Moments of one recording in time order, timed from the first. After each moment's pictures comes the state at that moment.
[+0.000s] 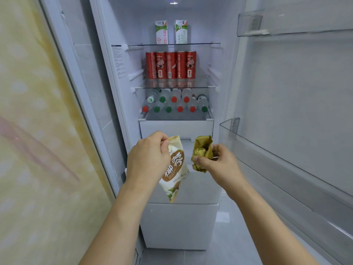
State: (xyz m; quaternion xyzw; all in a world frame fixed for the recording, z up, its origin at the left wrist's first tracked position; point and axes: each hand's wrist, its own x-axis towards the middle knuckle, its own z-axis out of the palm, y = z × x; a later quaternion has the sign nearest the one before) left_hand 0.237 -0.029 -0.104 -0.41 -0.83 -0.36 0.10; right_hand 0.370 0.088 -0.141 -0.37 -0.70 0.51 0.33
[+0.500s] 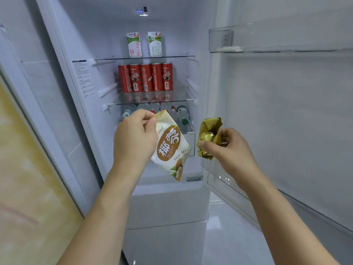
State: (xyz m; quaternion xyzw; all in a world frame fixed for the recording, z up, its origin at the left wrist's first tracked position) left_hand 0.212 0.060 -0.045 -0.42 -0.73 -0.53 0.10; right_hand 0.388 0.158 -0.077 -0.38 -0.68 0.45 0.43
